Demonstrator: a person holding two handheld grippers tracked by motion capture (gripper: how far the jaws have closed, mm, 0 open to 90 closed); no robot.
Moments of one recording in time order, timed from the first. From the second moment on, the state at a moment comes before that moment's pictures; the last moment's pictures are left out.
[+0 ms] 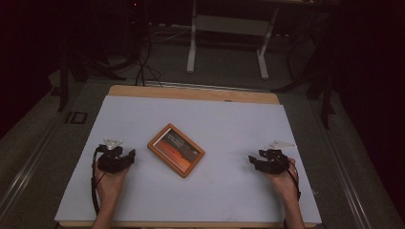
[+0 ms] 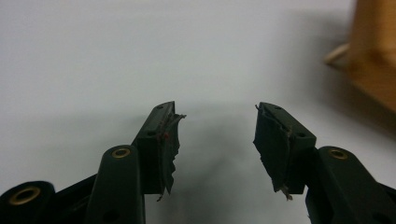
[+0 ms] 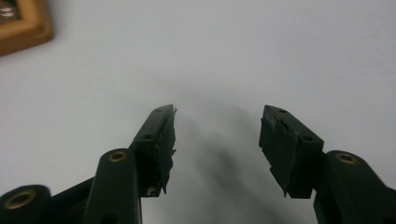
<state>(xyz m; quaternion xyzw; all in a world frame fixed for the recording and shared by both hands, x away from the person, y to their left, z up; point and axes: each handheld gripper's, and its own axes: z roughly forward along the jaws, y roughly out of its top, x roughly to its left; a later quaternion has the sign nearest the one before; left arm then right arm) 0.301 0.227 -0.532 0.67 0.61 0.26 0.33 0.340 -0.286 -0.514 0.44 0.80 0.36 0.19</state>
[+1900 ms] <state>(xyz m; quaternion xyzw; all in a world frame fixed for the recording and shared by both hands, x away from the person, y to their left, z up) 0.285 0.211 -0.509 0.71 0.53 0.16 0.44 0.373 -0.183 -0.497 0.32 0.84 0.41 0.13</state>
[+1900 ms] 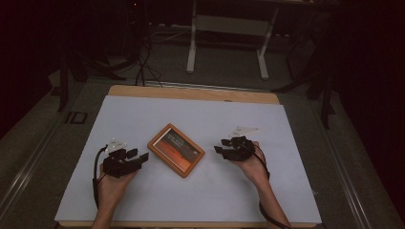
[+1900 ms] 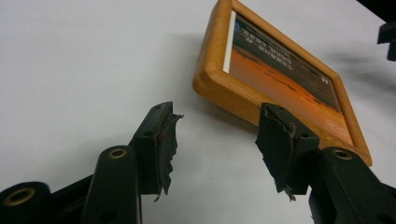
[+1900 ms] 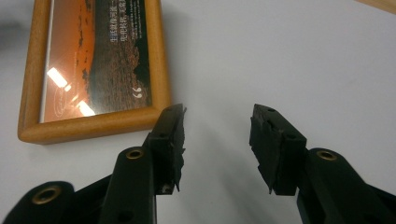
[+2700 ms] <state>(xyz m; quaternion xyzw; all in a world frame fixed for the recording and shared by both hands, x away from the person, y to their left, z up) 0.287 0.192 -0.514 0.72 0.53 0.15 0.43 0.385 -0.145 -0.499 0.29 0.86 0.41 0.11</state>
